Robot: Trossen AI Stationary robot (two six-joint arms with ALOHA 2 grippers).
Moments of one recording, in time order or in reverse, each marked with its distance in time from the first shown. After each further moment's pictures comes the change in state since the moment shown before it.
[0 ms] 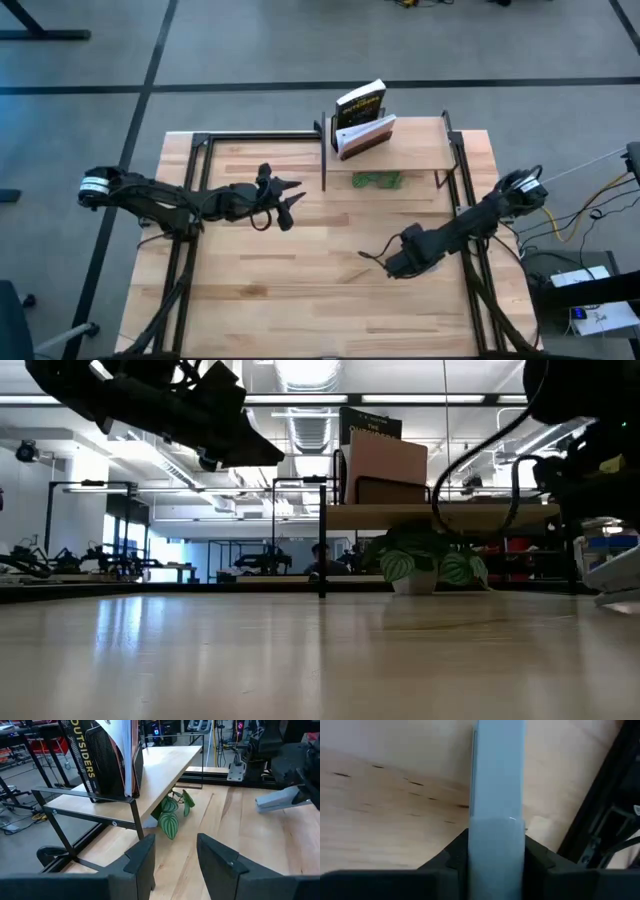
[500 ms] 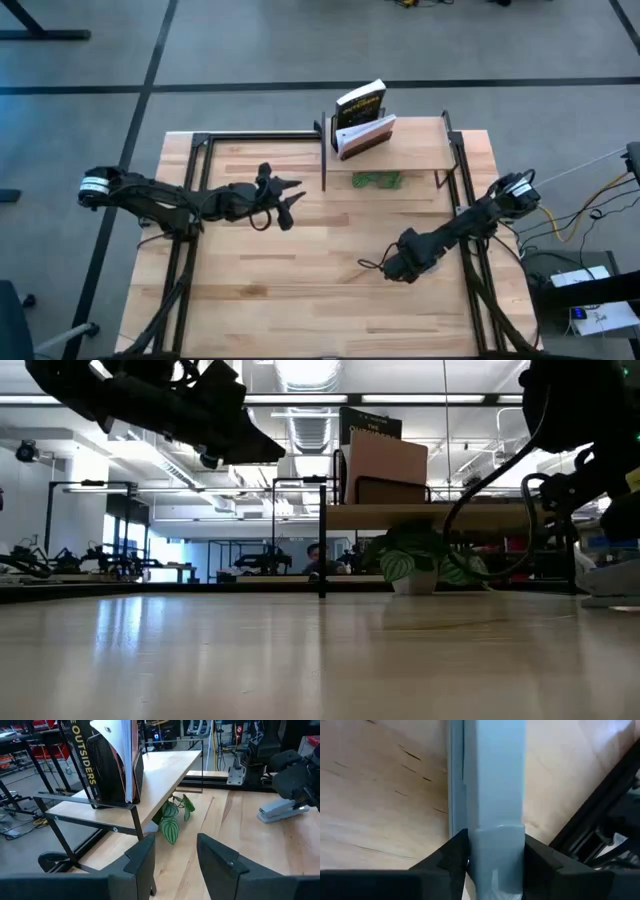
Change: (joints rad) left arm 0.000 0.000 0.000 0.027 0.000 0.022; right arm -0.001 0.042 -0.001 -0.035 -0.020 -0.301
